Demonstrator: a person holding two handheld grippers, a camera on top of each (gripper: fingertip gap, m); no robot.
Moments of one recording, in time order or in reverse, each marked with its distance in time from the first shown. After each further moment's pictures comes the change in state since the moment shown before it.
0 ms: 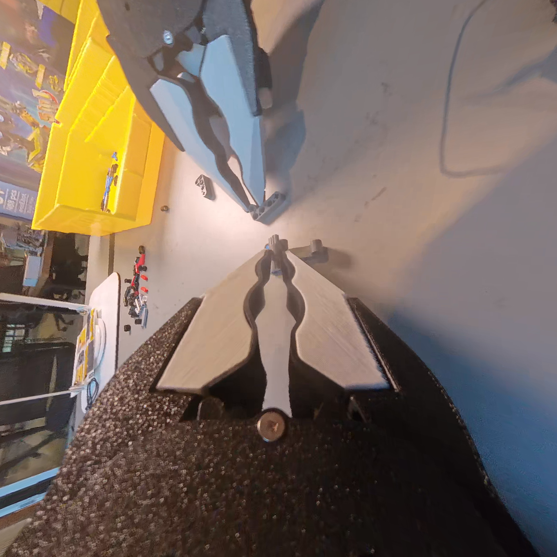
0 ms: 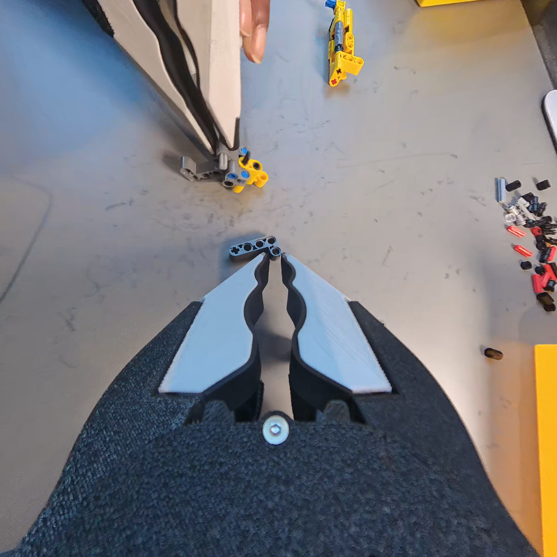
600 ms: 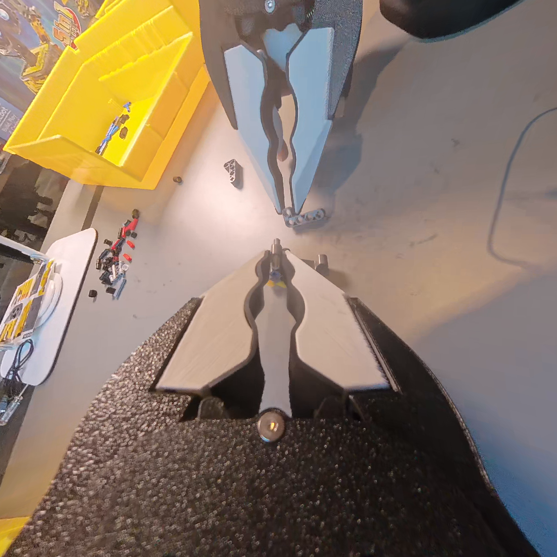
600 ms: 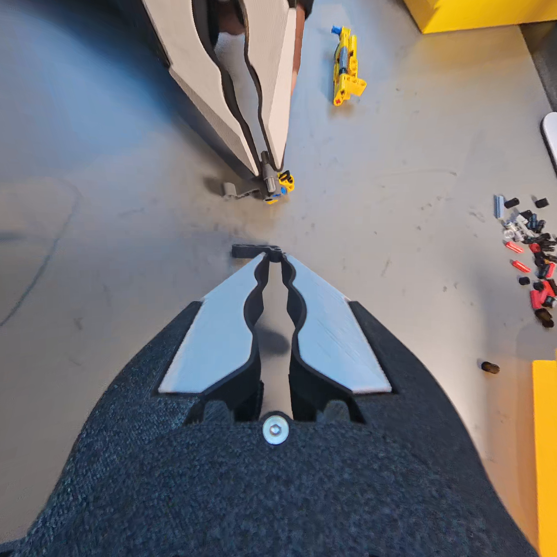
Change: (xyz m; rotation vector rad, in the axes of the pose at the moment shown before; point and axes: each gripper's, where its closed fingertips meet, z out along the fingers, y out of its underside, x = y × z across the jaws) left arm -0.022 0.003 0.010 0.029 -0.037 -0.301; right arm -0.001 -0.007 -0.002 0.034 -0.027 -0.020
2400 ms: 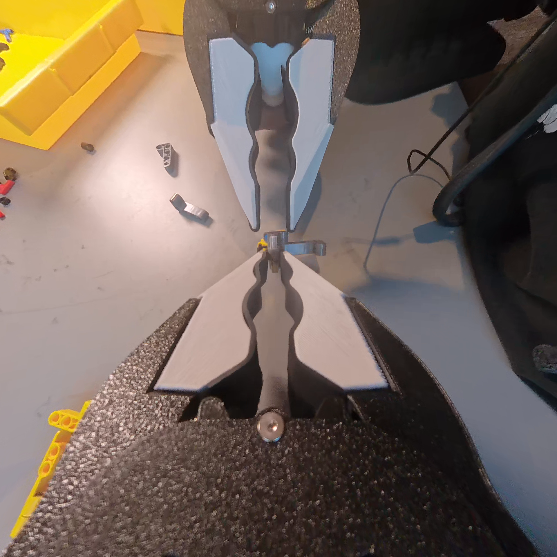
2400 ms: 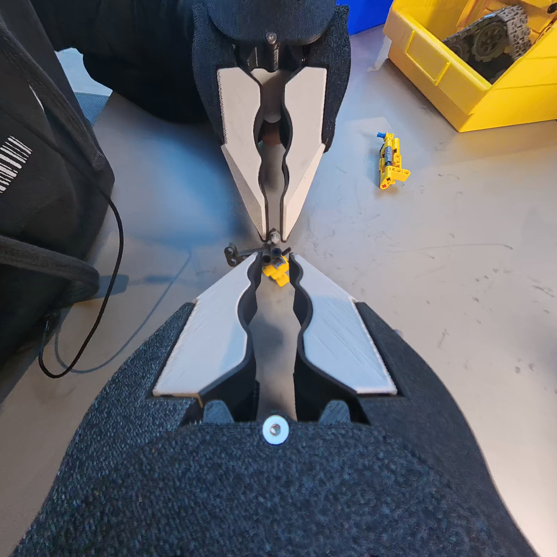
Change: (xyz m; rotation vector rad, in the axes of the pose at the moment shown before) left arm 0.035 -0.008 -0.012 0.040 0.271 -0.280; right arm -0.037 -0.043 0.000 0.252 -0.168 0.028
